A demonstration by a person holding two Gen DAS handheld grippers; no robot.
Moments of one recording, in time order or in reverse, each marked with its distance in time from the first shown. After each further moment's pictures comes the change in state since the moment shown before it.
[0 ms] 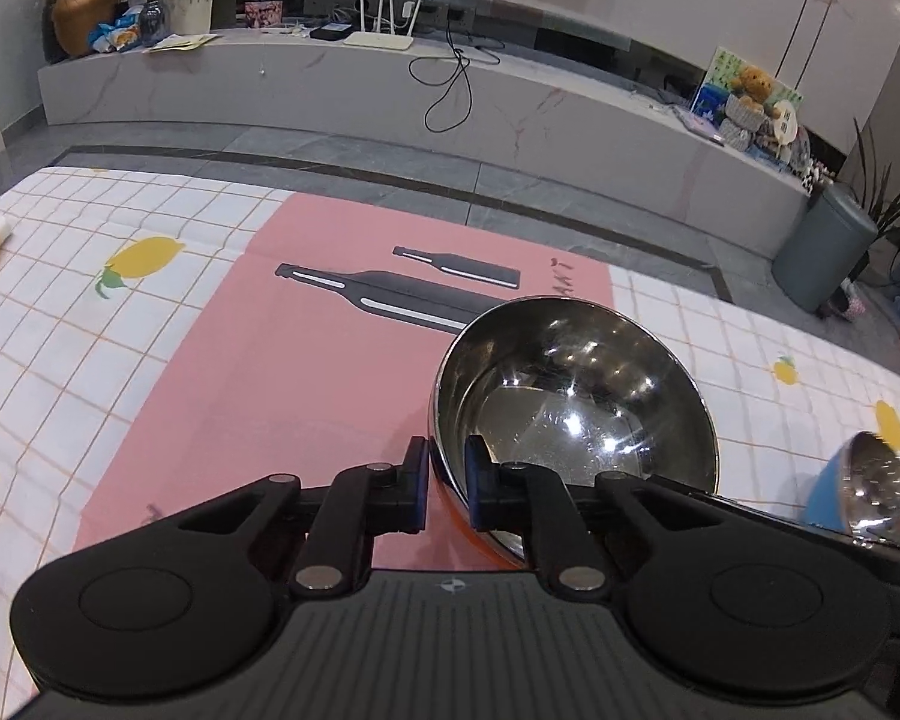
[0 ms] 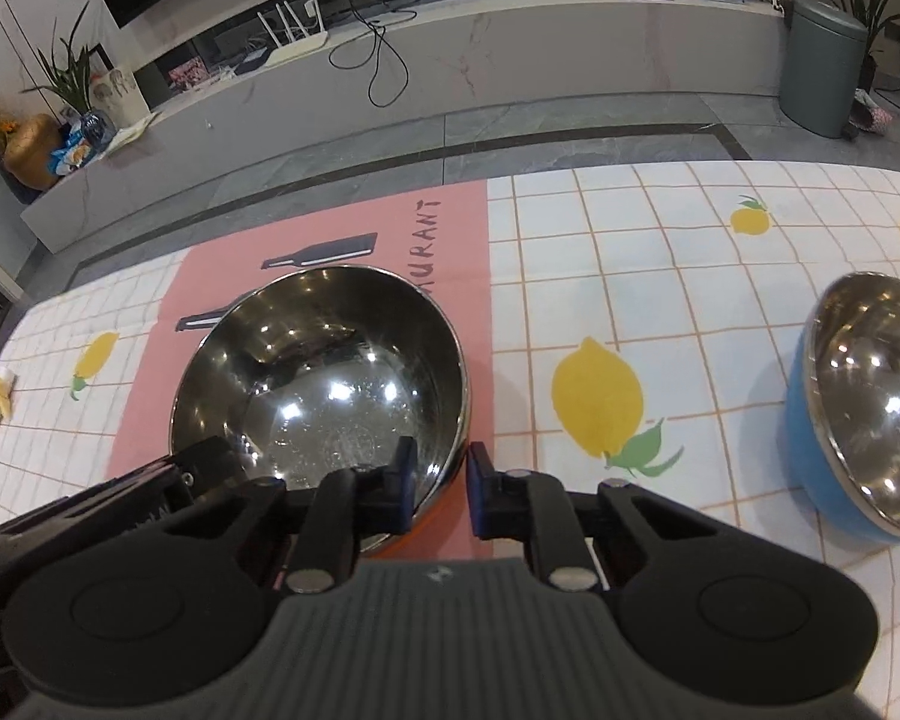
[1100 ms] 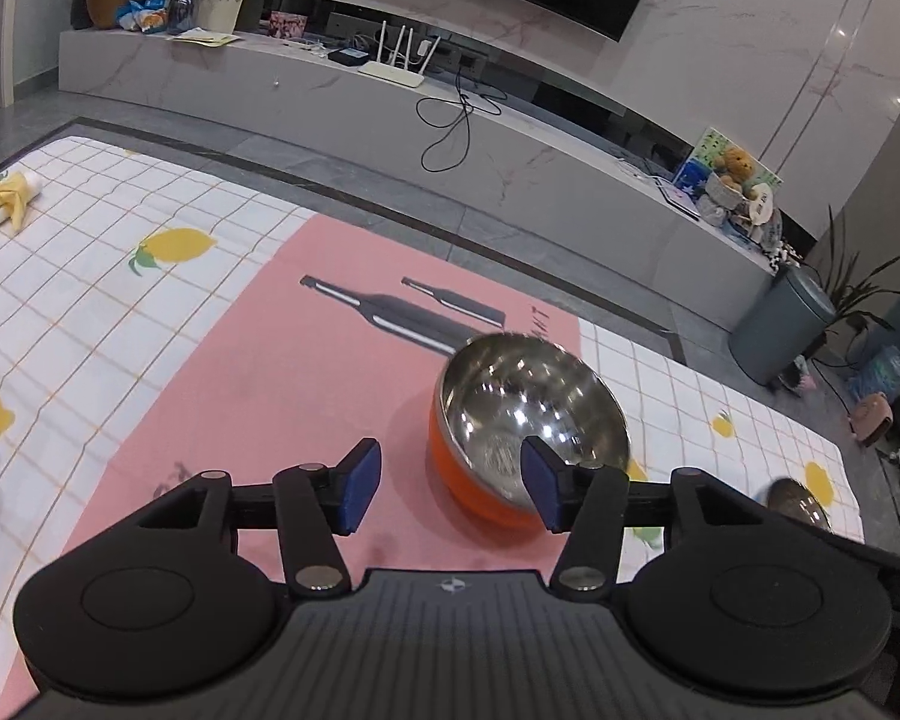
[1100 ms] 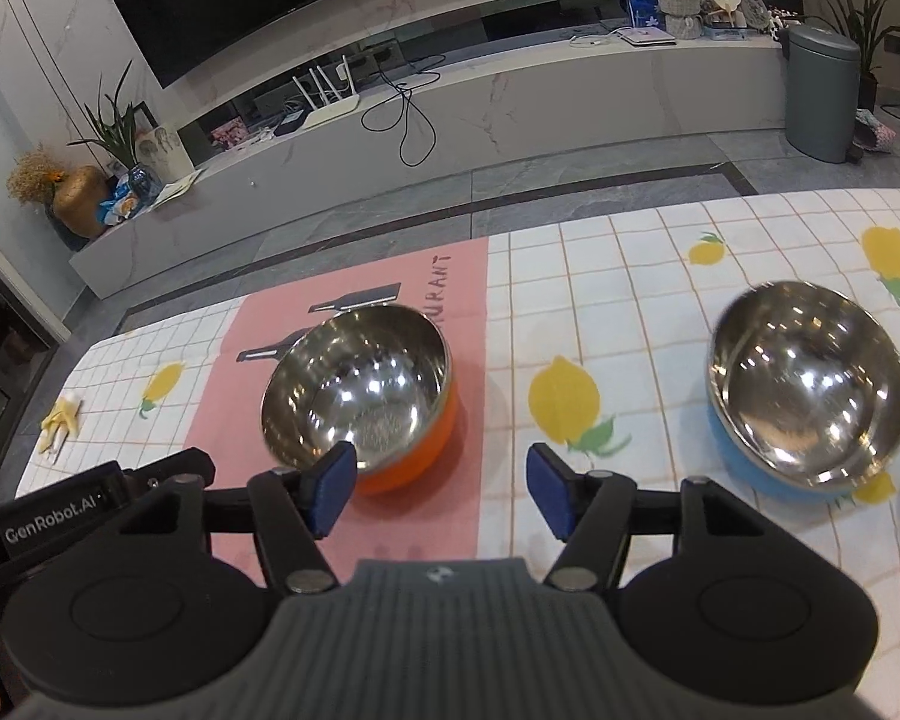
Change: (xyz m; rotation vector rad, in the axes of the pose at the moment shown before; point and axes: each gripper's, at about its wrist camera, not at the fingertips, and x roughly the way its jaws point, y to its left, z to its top) left arm -0.038 0.031 -0.010 -0.134 -0.081 -0.095; right arm -0.055 -0.023 -0.012 0.003 -0.102 0.076
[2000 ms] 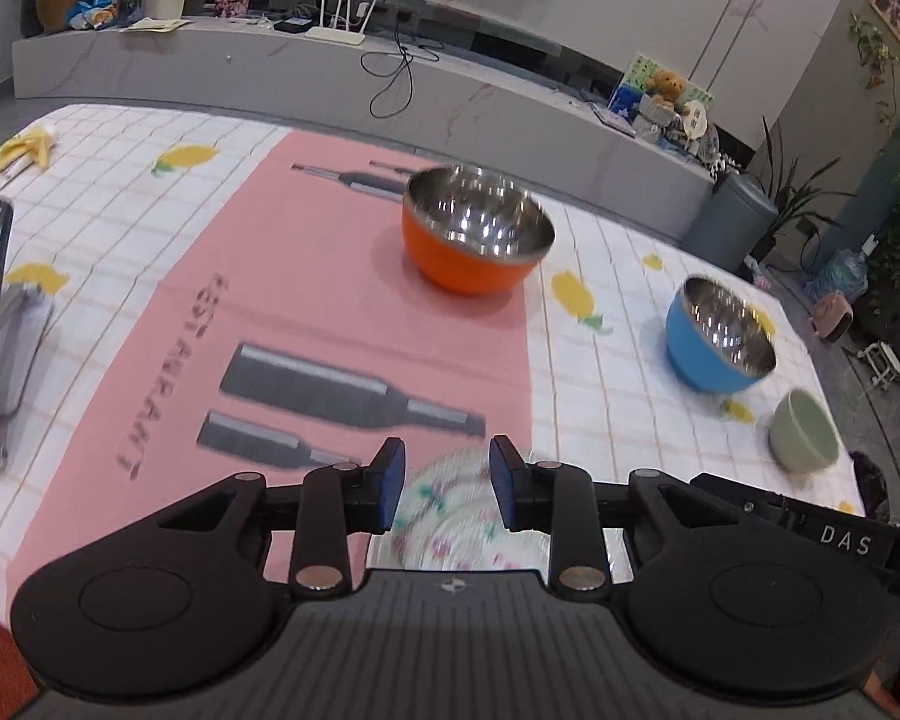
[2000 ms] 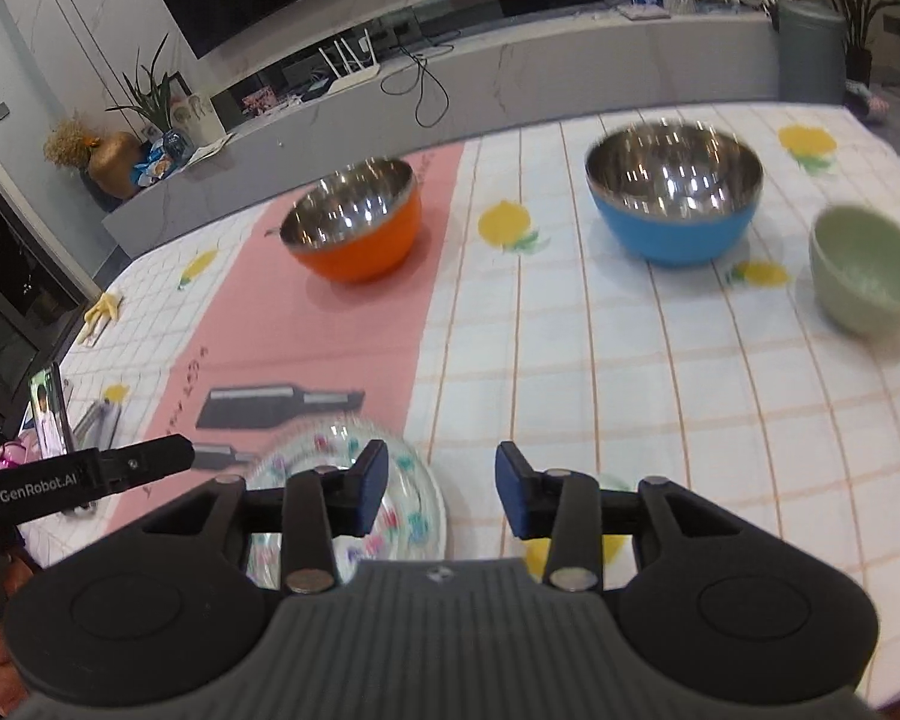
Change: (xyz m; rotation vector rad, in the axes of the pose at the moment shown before) left arm -0.098 0.007 -0.106 0.125 0.079 -0.069; right arm -0.109 -0.048 -0.126 -0.036 0.021 0.055
